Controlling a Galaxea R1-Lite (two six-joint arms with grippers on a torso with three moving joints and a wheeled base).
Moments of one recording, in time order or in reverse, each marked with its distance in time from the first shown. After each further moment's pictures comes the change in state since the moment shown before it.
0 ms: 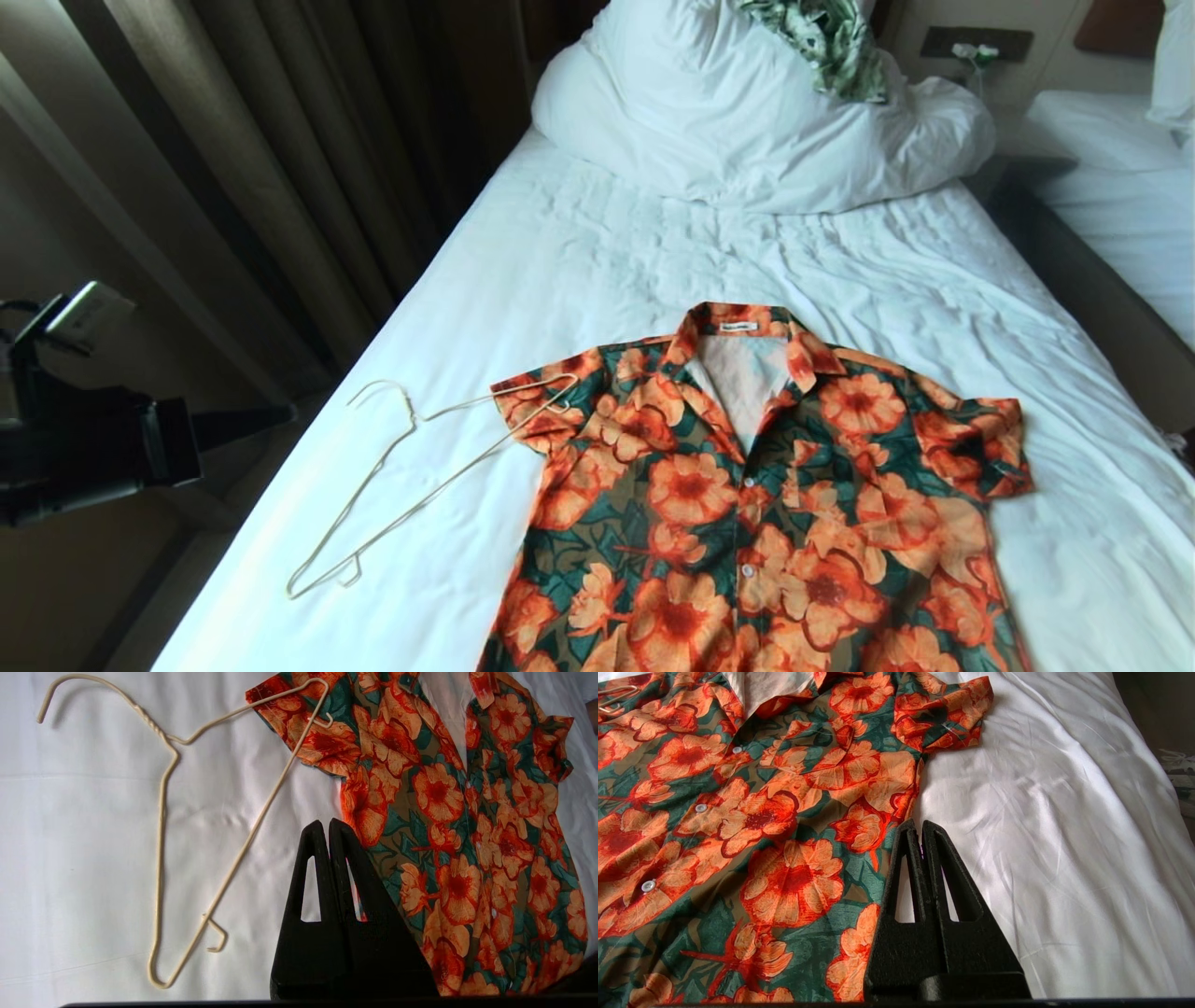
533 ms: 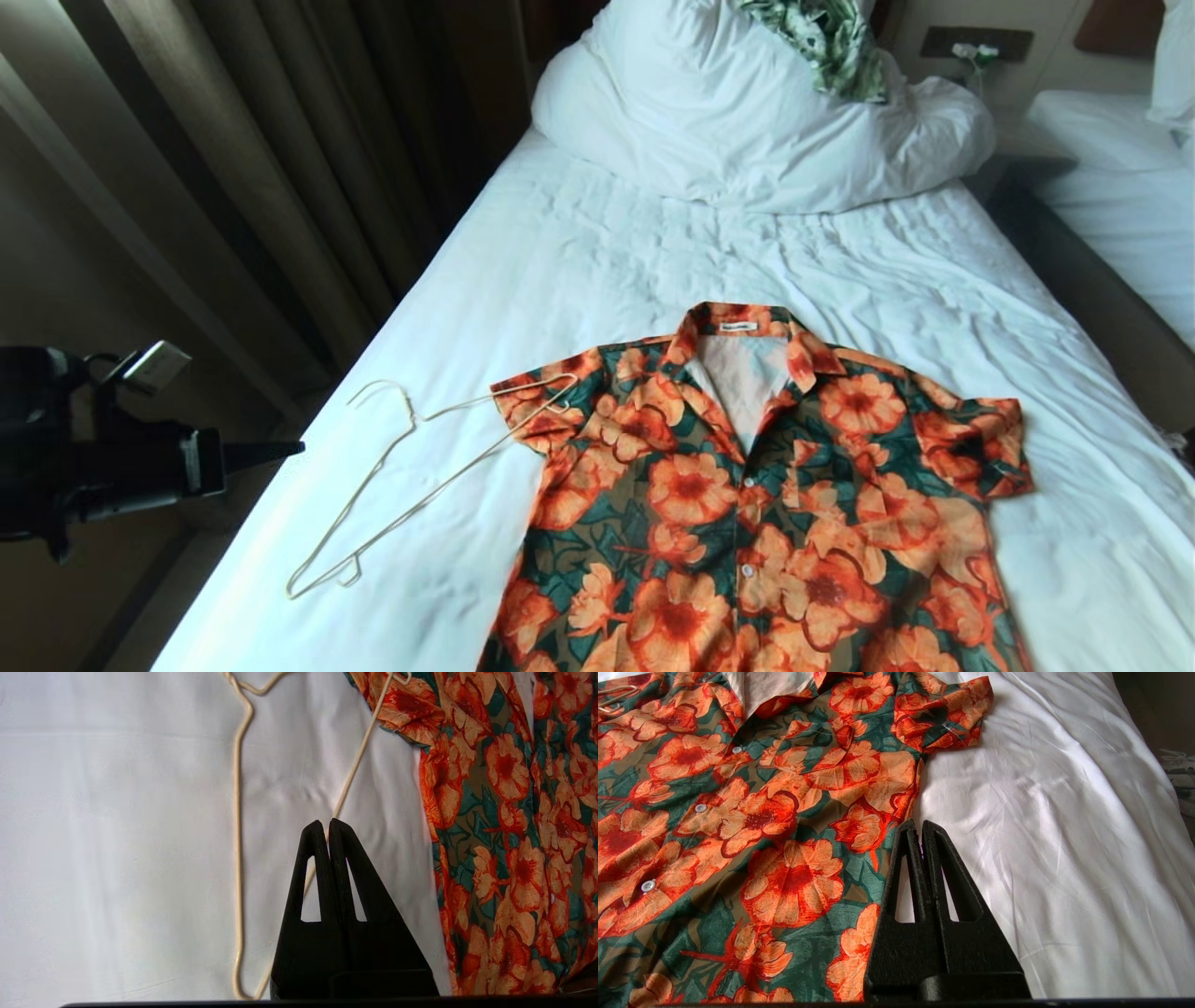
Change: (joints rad) left arm 0.161 0.376 -0.098 -0.002 -0.160 0.211; right arm 0.000 0.000 0.000 0.000 0.000 0.000
